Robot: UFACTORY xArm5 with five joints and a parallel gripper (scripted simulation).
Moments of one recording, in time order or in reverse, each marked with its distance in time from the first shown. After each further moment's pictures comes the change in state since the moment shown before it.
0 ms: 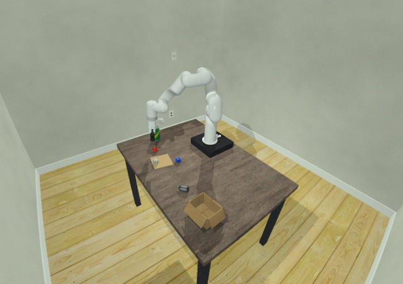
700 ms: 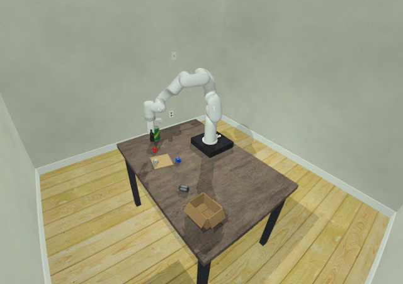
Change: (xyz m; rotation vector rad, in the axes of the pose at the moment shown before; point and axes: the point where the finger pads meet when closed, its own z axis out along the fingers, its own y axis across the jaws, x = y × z) arm -0.002 0.000 0.002 0.000 0.068 0.002
